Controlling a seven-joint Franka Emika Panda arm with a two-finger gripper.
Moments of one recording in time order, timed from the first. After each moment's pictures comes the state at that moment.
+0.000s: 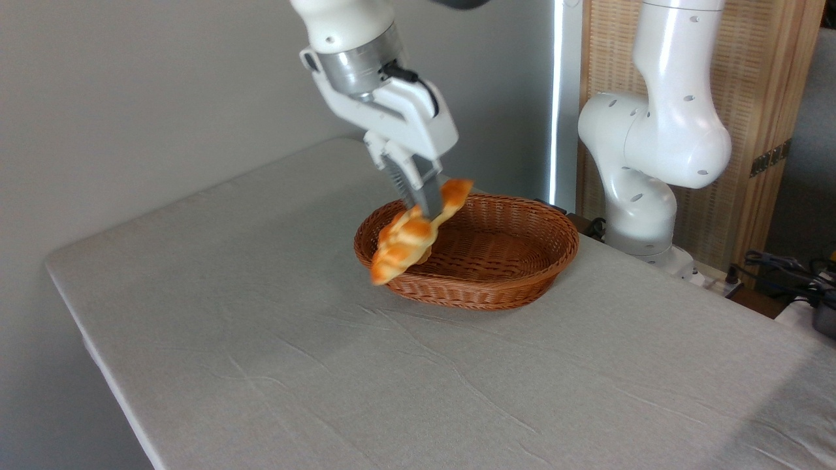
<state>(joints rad) -0.13 -0.23 0.04 -1.93 -0.05 1.44 0.73</state>
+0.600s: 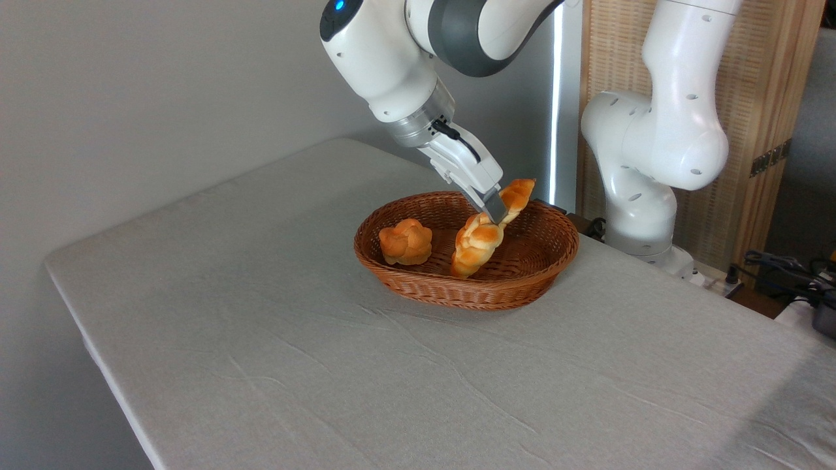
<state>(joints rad) -0.22 -0.35 0.03 -2.26 -0.05 1.42 0.77</state>
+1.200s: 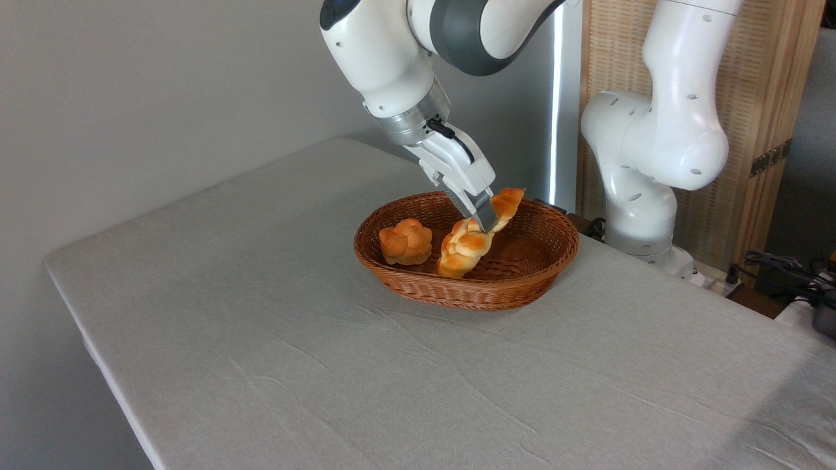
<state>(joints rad) -0.22 -0.35 0.04 -2.26 -0.05 1.49 0.77</state>
